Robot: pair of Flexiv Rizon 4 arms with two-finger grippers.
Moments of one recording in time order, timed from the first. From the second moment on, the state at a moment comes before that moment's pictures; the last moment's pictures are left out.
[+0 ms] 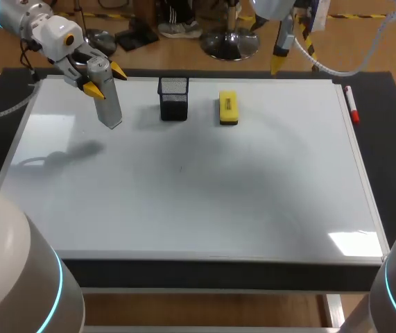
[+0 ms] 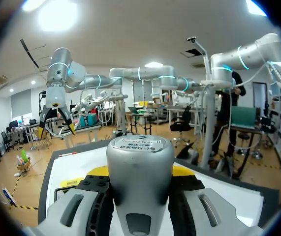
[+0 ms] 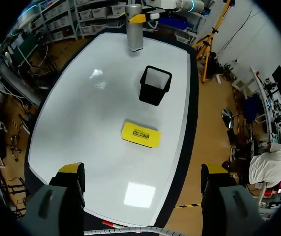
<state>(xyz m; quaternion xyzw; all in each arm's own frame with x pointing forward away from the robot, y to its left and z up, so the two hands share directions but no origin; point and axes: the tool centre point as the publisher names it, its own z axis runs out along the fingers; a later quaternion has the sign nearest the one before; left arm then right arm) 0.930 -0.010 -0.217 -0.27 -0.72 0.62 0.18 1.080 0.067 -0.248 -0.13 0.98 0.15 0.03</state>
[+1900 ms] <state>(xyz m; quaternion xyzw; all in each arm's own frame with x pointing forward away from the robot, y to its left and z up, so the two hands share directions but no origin) 1.011 -0.085 -0.133 -0.05 -0.77 0.64 -0.03 1.080 0.067 -0.248 -0.13 0.98 0.15 0.03</state>
